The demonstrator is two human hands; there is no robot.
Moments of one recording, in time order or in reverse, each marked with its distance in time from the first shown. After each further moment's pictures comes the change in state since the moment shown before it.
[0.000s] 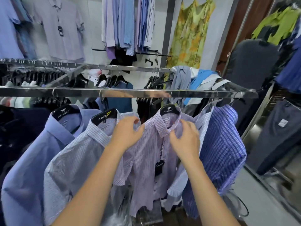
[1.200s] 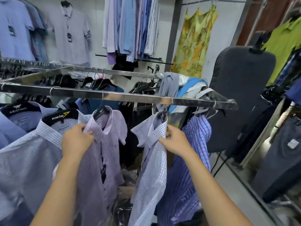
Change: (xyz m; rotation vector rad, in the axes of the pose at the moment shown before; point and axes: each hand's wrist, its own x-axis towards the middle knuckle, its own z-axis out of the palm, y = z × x) left_hand -0.004 0.033 0.050 0.199 0.345 -0.576; right_hand 0.117 0.128 -0.062 0.253 -0.527 -0.117
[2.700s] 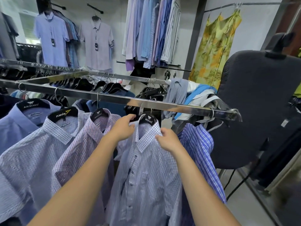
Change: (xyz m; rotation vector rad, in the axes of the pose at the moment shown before) left_hand -0.021 0.152 0.072 -0.139 -0.429 0.238; right_hand 0.055 0.034 -0.022 0.056 -0.184 -0.035
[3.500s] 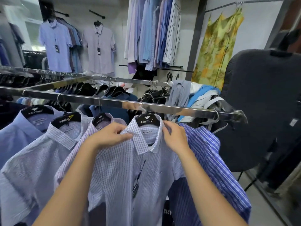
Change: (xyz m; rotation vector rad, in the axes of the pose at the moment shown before) left_hand -0.039 -0.010 -0.052 -0.087 -0.274 0.133; right_hand 0.024 0.014 -0.007 -0.097 0.294 -0.232
